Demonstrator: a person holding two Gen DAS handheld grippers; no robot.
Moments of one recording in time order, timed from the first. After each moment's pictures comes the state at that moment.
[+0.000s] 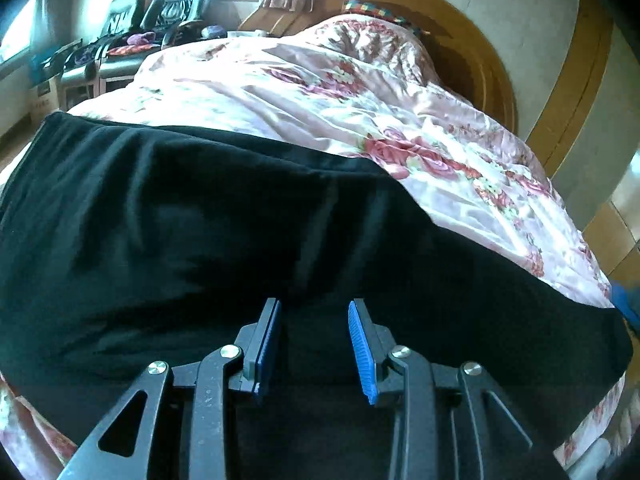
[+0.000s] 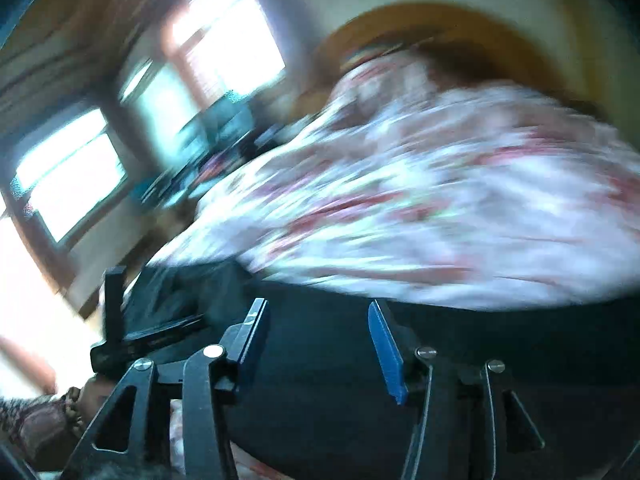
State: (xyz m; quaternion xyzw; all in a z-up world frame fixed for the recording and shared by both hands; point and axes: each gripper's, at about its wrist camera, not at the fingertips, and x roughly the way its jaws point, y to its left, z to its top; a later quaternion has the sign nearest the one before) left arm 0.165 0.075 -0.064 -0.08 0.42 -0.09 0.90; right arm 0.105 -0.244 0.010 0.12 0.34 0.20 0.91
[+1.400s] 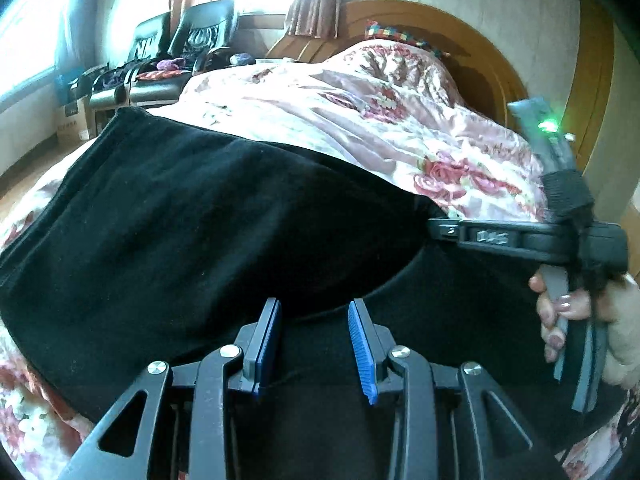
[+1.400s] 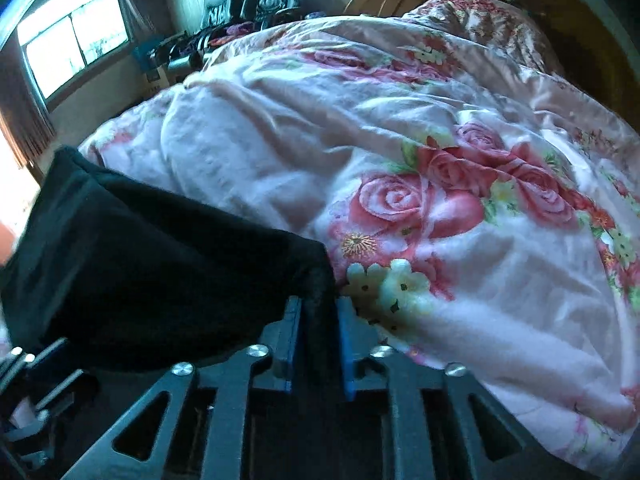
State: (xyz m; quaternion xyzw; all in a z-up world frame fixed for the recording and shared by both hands) left arm 0.158 0.130 -0.075 -0.07 0.37 -0.04 0.92; right arm 0.277 -0.073 -0.080 -0.02 0.46 0.17 0.87
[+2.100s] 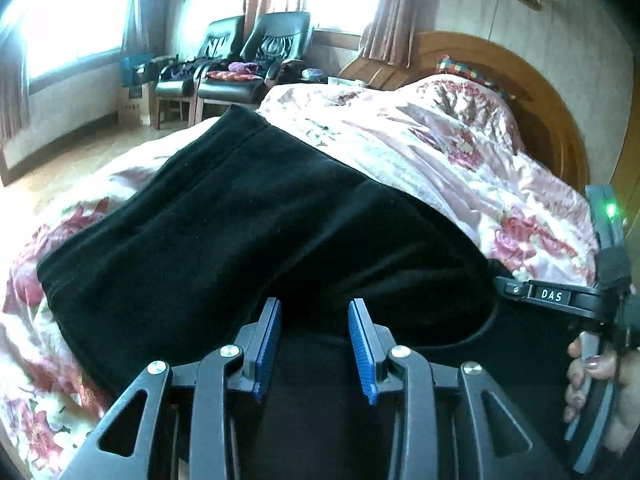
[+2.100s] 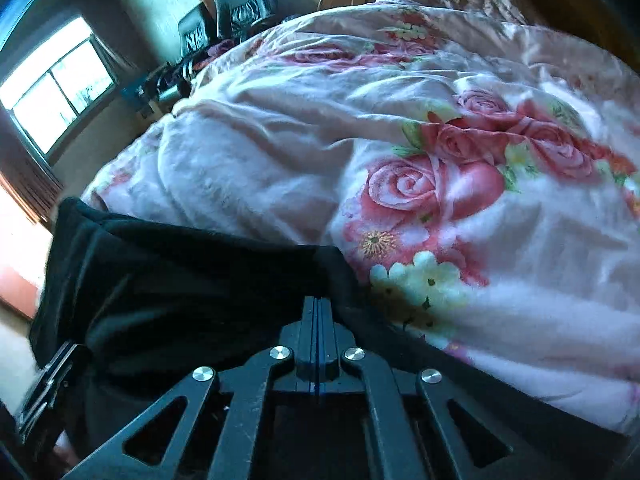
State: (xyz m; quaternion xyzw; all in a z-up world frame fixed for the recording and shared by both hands) left arm 0.163 0.181 -0.078 -0.10 0.34 0.08 0.93; right arm 0.283 -0.055 -0.099 0.02 0.47 0.16 0.87
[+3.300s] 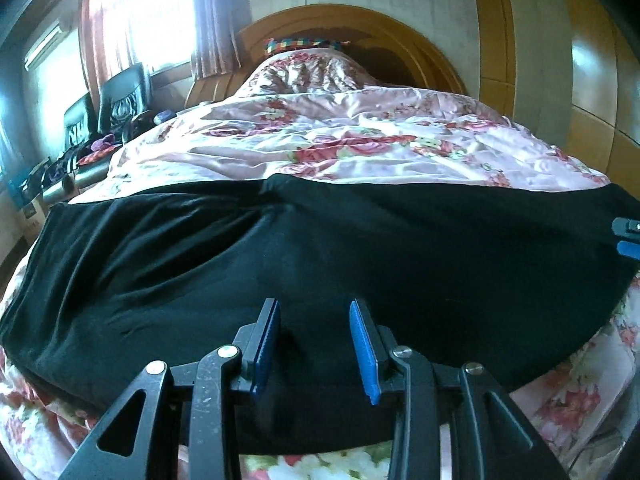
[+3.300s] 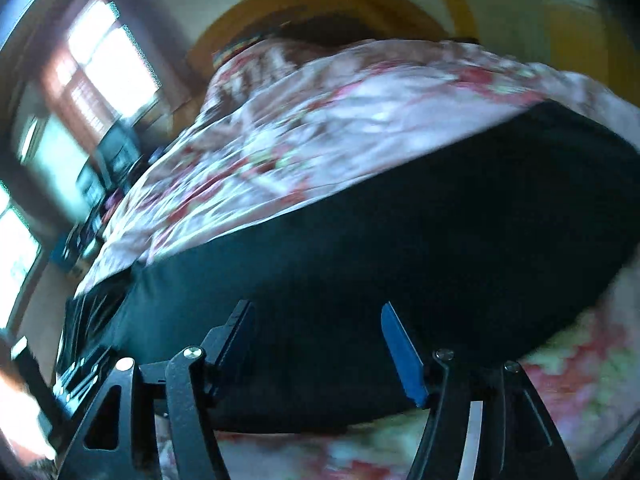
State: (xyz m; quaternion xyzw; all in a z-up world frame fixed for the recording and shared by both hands) left arm 0.093 0.018 -0.070 0.09 0.32 -0.14 0.93; right arm -0.014 -0.368 -0.048 0.26 0.35 -0.08 0.90
